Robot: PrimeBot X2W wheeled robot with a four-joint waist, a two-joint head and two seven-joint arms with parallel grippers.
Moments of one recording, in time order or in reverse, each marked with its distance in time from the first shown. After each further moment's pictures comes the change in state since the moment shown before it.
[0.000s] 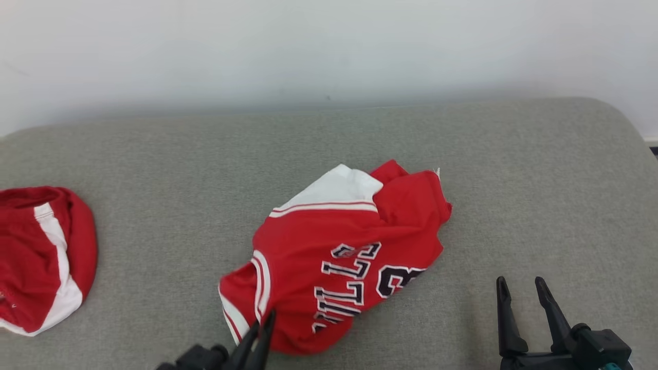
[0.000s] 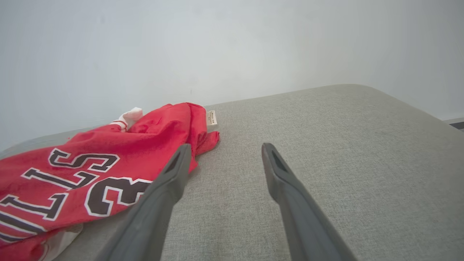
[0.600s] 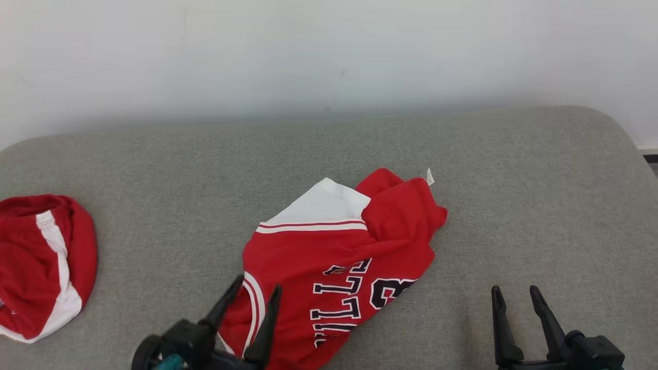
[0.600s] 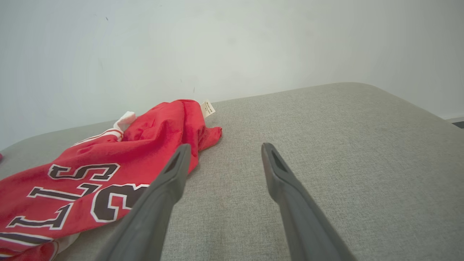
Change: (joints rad) left arm -0.009 0.002 0.010 -0.054 -0.028 0.026 0.032; right arm 0.018 0.000 0.010 0.017 -0.004 0.000 0.000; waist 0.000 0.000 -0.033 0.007
